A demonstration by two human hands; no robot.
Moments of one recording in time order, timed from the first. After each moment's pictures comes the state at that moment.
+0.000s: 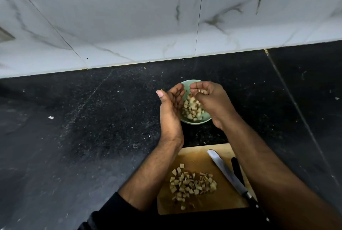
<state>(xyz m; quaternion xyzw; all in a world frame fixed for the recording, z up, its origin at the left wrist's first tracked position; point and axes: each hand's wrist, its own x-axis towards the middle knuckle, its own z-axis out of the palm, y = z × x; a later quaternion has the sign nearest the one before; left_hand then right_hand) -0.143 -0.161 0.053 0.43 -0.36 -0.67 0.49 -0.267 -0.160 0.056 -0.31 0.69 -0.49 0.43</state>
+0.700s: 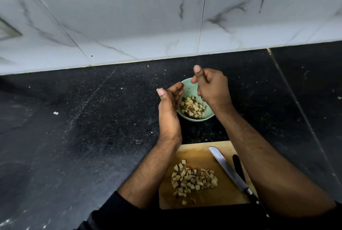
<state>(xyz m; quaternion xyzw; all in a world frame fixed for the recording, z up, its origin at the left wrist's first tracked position) -0.131 -0.157 0.055 0.42 -0.41 -0.63 0.50 -0.263 -0.176 0.072 -0.43 0.71 -0.49 0.26</state>
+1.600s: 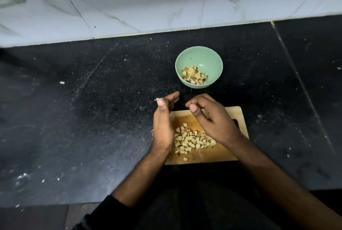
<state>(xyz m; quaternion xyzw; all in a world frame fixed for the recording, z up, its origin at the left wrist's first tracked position) -0.060 -0.060 0.016 0.45 -0.52 -0.57 0.45 -0.216 -0.021 0.029 -0.62 0.60 -0.40 0.30</state>
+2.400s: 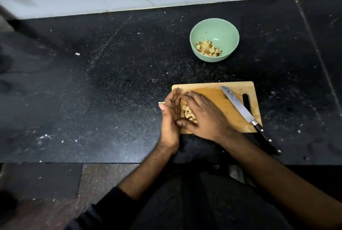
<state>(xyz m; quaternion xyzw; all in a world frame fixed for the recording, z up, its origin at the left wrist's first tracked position) -0.023 0.009 -0.009 0.42 -0.41 -0.66 0.47 -0.161 0.020 -0.023 -0.78 0.59 -0.15 0.14</state>
